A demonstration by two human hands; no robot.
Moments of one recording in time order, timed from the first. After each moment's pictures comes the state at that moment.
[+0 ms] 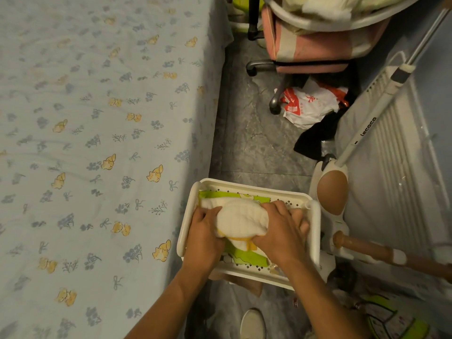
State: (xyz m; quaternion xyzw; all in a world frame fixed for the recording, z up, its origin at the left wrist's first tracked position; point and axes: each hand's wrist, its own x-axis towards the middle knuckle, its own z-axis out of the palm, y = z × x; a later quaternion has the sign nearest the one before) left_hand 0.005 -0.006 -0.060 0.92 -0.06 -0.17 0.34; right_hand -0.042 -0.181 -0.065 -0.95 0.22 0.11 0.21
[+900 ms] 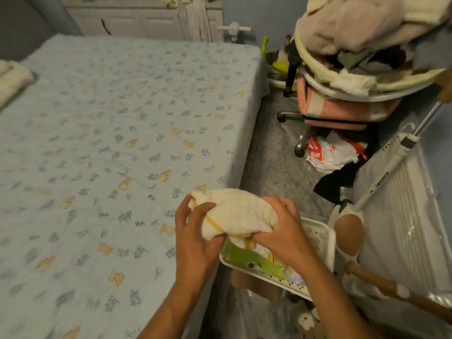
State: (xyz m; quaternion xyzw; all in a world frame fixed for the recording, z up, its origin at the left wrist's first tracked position) left_hand -0.017 0.079 0.089 0.89 -0.04 0.08 0.44; right_hand -0.024 -0.129 0.088 -0.87 0.09 0.05 0.48
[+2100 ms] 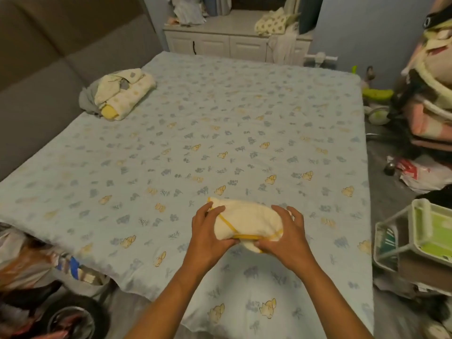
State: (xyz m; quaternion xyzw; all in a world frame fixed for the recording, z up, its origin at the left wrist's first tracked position) left_hand -0.017 0.726 0.114 0.91 -0.05 0.01 0.40; right_hand -0.040 0.503 0.132 -0.86 0.10 0.05 0.49
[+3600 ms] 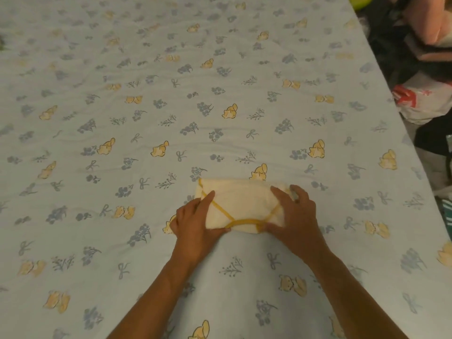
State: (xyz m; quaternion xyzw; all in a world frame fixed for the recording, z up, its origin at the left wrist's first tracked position) left_hand 0.279 0.670 -0.185 0.96 -0.11 -0.12 0.24; right_hand 0.193 0.431 -0.178 -0.93 0.21 0.02 0.30
